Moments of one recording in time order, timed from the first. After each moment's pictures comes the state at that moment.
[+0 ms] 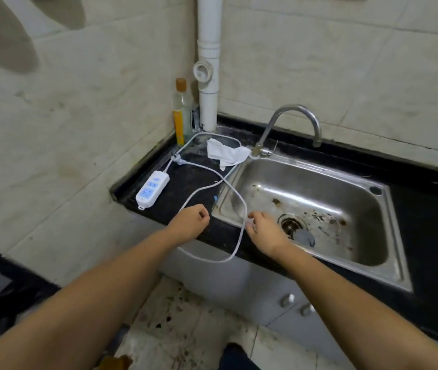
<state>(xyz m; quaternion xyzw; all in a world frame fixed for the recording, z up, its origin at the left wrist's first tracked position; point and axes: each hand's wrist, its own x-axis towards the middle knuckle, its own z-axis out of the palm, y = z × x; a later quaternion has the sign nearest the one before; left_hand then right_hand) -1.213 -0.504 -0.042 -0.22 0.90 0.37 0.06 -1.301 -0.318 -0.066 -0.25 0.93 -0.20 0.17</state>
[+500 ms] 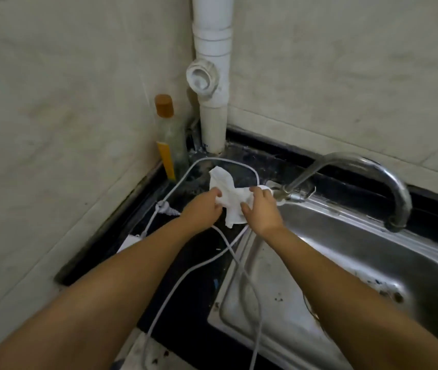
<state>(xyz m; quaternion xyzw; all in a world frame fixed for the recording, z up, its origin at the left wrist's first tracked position) -1.492 -0.621 -0.082 -0.21 0.91 0.33 0.10 -1.566 -0.484 -0.099 -0.21 0.93 -0.26 0.17</state>
